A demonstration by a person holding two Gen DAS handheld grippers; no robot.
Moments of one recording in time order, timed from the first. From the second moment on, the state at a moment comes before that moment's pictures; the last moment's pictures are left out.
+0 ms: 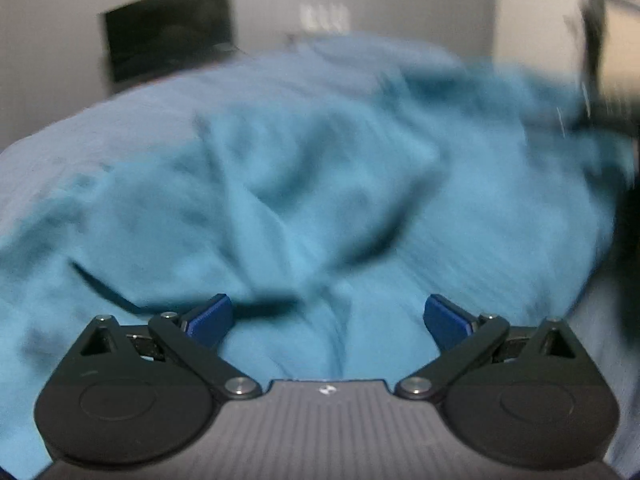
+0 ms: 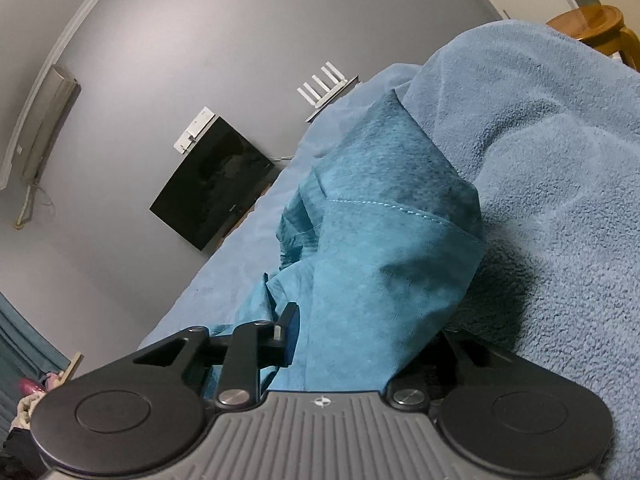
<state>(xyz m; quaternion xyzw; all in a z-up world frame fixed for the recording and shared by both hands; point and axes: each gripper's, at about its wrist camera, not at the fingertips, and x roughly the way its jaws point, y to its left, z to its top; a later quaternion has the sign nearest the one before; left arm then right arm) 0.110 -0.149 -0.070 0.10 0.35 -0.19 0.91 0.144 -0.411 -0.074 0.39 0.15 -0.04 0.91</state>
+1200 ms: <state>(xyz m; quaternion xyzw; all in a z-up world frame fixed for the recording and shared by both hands) 0.143 -0.113 -0.092 0.12 0.35 -0.07 0.93 0.143 -0.368 -0.045 0.25 0.12 -0.01 0.96</state>
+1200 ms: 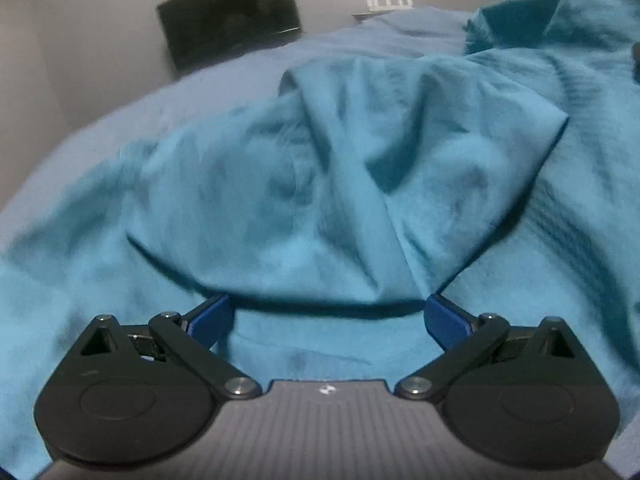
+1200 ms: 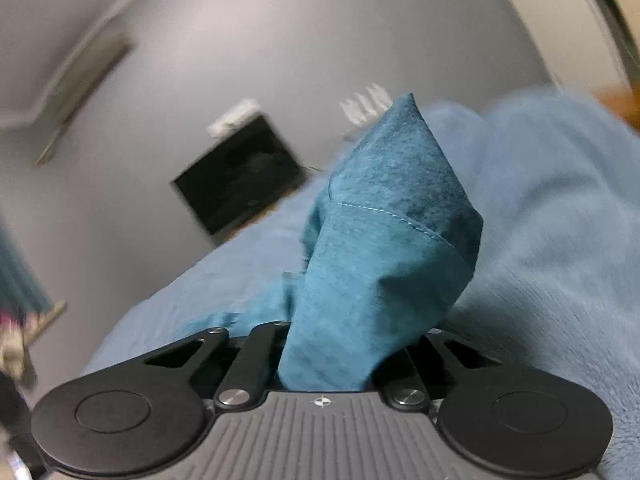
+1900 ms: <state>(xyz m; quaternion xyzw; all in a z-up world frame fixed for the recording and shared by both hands) 0.101 0.098 0.079 -0.30 0.28 -0.26 0.87 0.072 -0.104 -0.036 -0.23 0.04 0.19 0.95</state>
